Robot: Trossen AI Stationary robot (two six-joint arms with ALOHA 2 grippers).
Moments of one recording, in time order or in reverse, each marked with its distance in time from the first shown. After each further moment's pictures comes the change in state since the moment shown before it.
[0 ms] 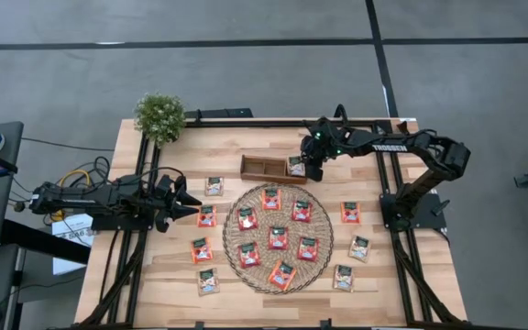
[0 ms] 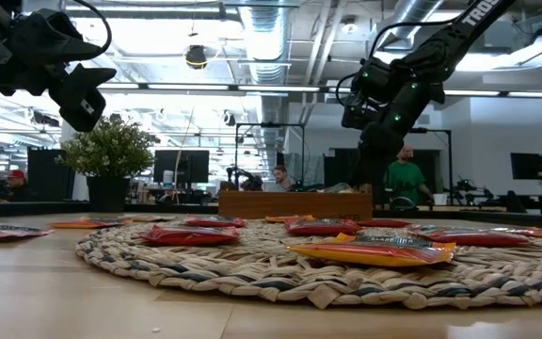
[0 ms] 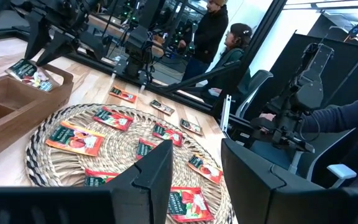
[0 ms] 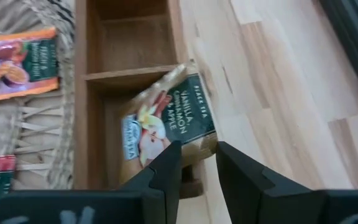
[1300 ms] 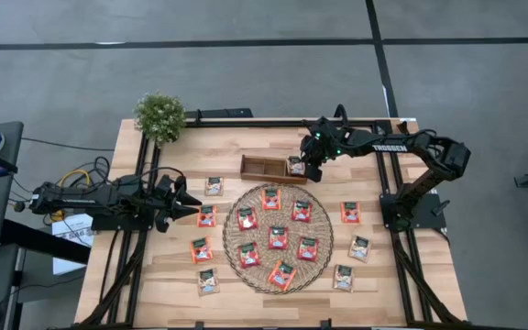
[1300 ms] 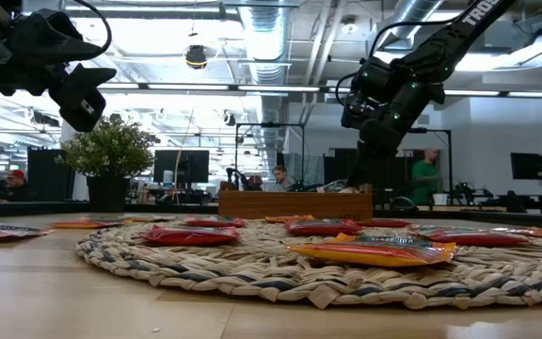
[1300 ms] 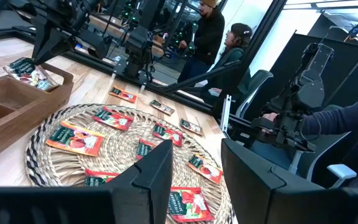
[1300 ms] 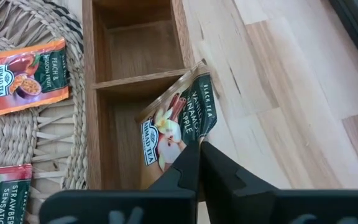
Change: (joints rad) left arm 0.000 0.000 0.000 0.000 0.000 0.001; right arm 0.002 0.000 0.001 0.001 -0.017 0.064
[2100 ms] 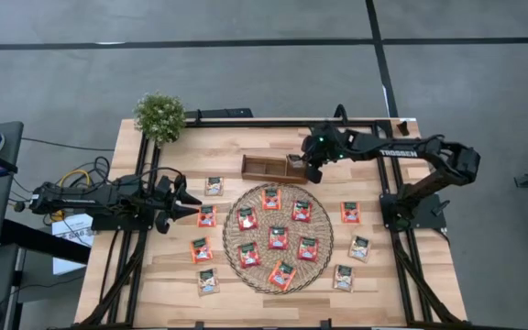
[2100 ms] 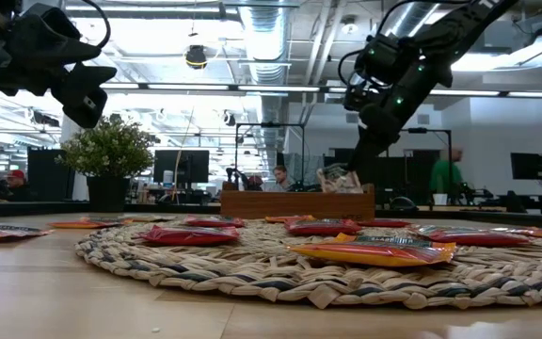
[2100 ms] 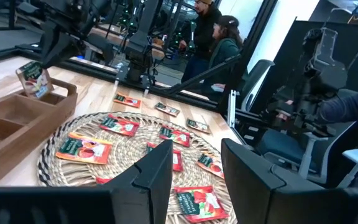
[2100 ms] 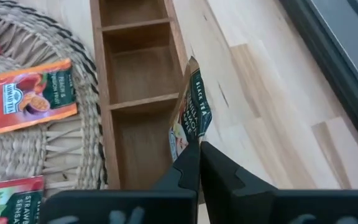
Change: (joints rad) left arm 0.000 0.000 0.000 0.000 -0.001 0.106; right arm 0.083 -0.098 -0.012 -0.017 0.141 0.066
